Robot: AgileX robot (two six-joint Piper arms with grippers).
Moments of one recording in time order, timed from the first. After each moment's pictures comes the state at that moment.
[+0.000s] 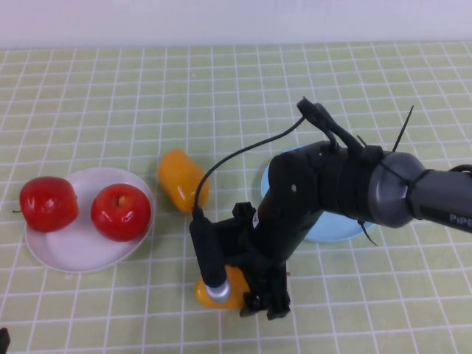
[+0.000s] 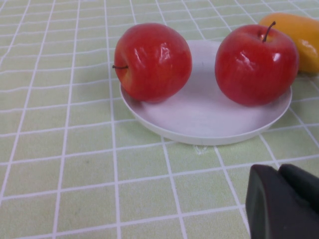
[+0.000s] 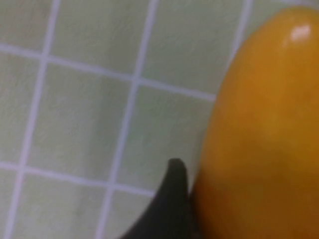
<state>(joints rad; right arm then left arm) 0.80 1.95 -1.39 0.28 0.83 -1.26 -0.16 -0.01 0.03 0.02 0.38 0.00</state>
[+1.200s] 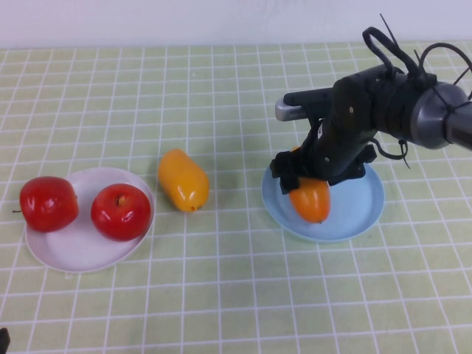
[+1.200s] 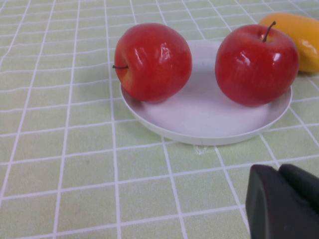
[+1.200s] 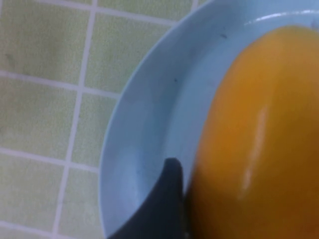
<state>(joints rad) 0.51 2.07 -1.62 0.01 0.80 0.26 -0.16 -0.01 0.03 0.02 0.38 0.00</state>
